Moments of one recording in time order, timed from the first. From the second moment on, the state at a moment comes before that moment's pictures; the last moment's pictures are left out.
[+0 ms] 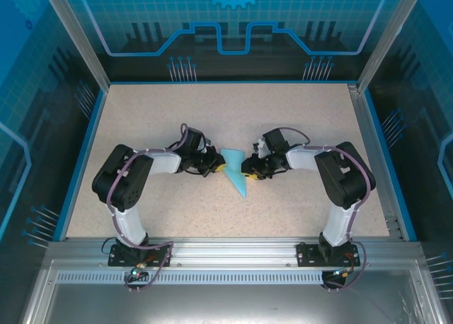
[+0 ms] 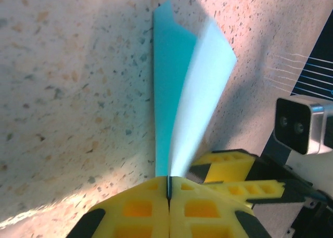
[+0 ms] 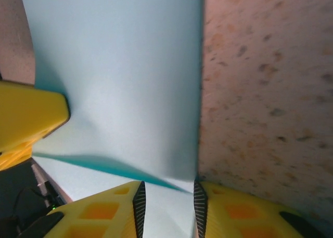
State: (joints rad) left arm -0.39 1.82 0.86 0.09 0.61 -1.12; right arm 0.43 1.83 0.92 -0.18 -0.61 0.67
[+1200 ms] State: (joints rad) left arm -0.44 1.73 0.80 0.08 0.47 -1.18; right arm 1.10 1.77 1.00 -0.41 0.55 0.31
